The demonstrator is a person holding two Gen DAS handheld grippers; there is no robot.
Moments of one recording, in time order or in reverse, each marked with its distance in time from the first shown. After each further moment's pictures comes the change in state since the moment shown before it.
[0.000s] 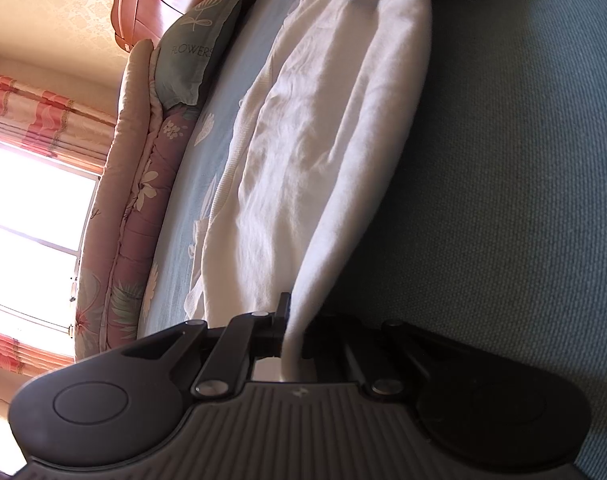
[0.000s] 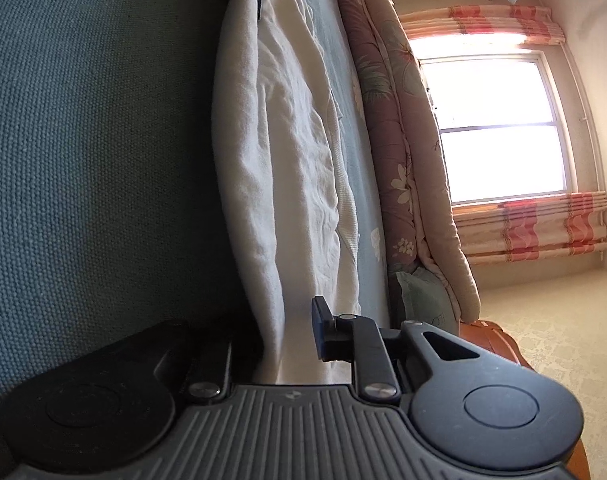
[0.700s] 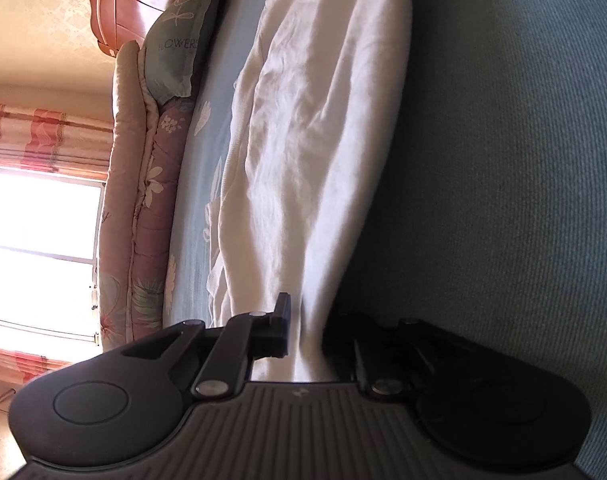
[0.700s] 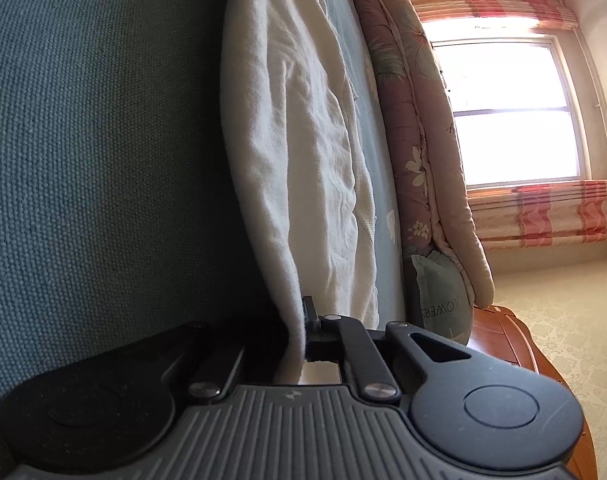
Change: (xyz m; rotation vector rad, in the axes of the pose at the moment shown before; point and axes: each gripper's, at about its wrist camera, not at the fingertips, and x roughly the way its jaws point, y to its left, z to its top) left arm -0.007 0.002 -0.010 0.119 0.075 0.038; right arm 0.004 0.004 -0.001 -0.004 0.040 0.037
